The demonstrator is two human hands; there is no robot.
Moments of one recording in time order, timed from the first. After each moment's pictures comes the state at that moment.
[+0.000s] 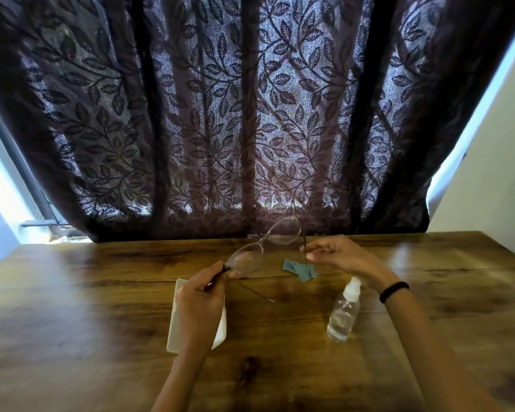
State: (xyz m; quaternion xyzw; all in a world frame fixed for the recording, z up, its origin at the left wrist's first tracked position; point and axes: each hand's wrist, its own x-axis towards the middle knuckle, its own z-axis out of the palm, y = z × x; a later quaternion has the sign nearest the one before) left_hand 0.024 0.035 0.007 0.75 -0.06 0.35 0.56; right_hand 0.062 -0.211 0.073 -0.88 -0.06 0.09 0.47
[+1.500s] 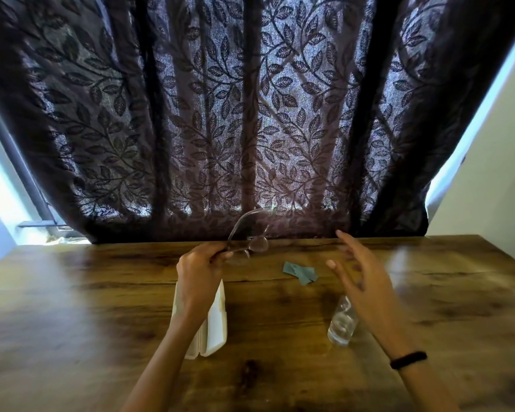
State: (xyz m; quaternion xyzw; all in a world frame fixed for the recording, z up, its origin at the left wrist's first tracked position) left_hand 0.070 0.050 0.026 0.84 -0.11 0.32 0.42; right_hand 0.000 -0.202 0.047 -0.88 -0.06 -0.28 0.37
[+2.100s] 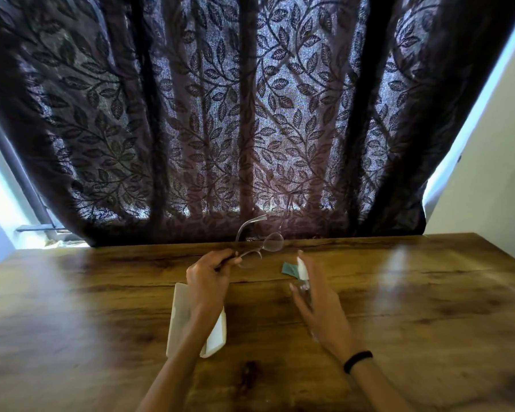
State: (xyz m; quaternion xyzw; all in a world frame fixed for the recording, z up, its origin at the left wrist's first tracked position) left_hand 0.061 0.031 0.018 0.80 -0.08 0.28 0.53; right_hand 0.018 -0.163 -0.007 -0.90 -0.12 -0.22 0.36
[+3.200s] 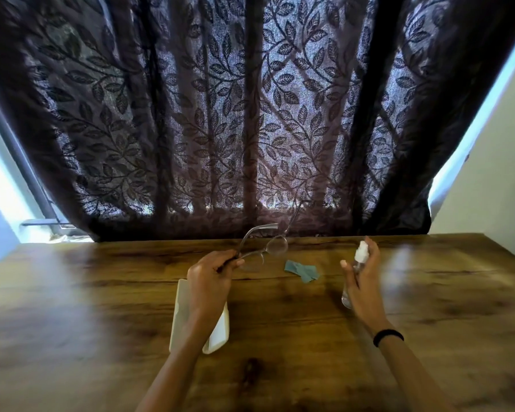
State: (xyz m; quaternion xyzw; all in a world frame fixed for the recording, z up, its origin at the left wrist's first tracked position) left_hand 0.060 0.037 0.010 0.79 -0.10 0.30 0.52; right_hand 0.050 -0.233 -0.020 -0.82 0.02 -0.32 0.47
